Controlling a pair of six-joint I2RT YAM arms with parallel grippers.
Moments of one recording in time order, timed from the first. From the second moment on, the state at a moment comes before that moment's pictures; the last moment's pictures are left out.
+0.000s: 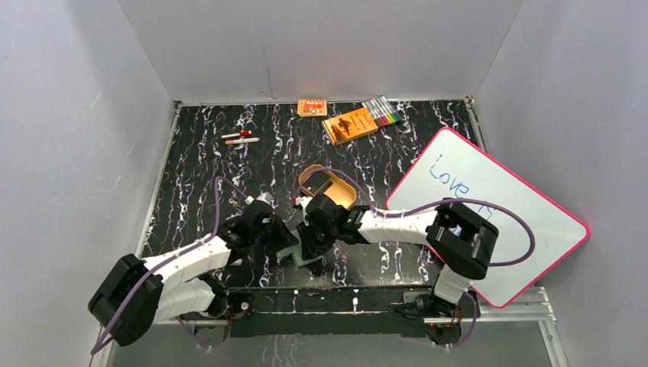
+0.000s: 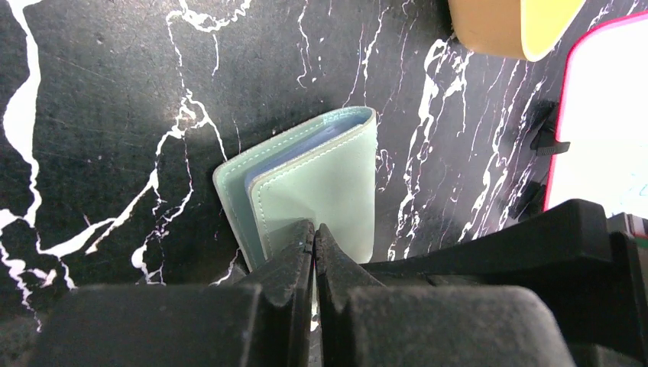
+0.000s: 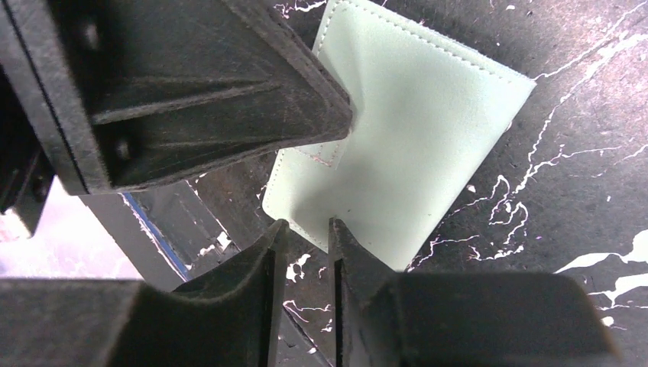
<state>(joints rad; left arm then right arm) -0.68 1.09 0.38 -0.10 0.12 -1.03 1.11 1.68 0.93 -0.16 -0.25 0.49</state>
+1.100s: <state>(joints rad) -0.68 1.04 0.28 0.00 0.07 -1.09 0.91 1.54 0.64 0.15 -0.47 0.81</state>
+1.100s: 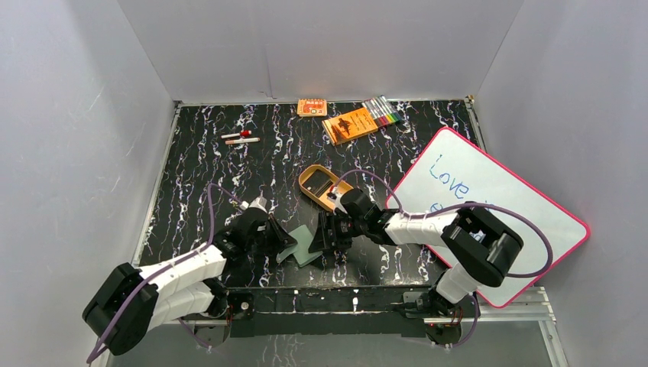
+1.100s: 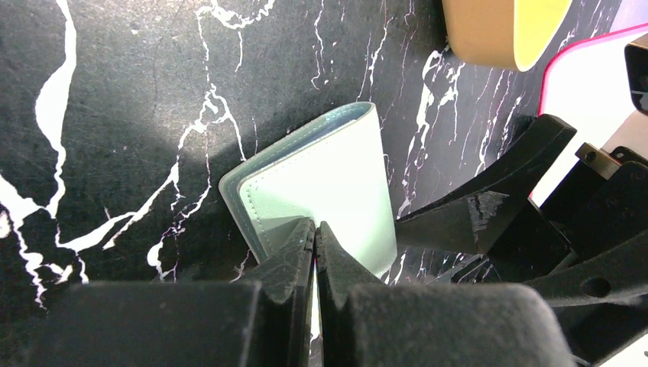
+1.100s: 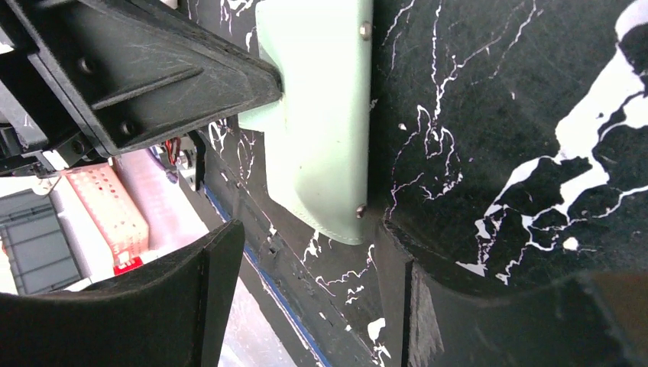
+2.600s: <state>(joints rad) -0.68 0.96 0.23 -0.03 0.04 -1.10 0.96 1.74 0.69 0.34 -0.54 0.91</state>
